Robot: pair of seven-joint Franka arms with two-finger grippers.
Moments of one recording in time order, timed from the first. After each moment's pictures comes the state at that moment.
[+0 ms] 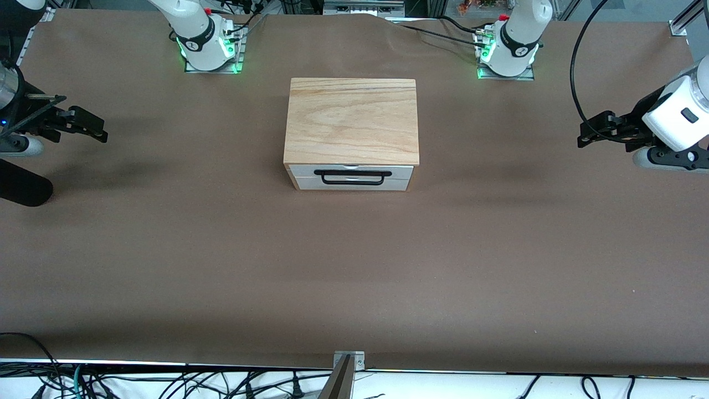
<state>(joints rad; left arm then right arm) -0.01 0.13 -0.05 -1.42 -0.05 1.43 -0.01 0.02 0.02 -0.02 -1.64 0.00 1.59 -0.01</state>
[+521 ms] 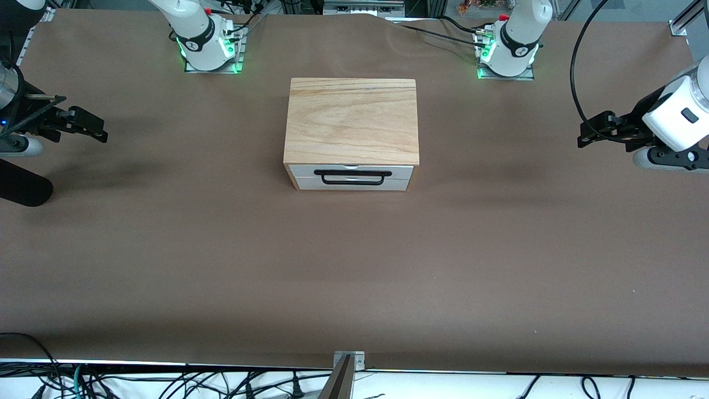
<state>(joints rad) -0.01 0.13 -0.05 -1.42 -0.05 1.43 -0.01 0.02 0.02 -0.02 -1.64 0.00 1.59 0.00</state>
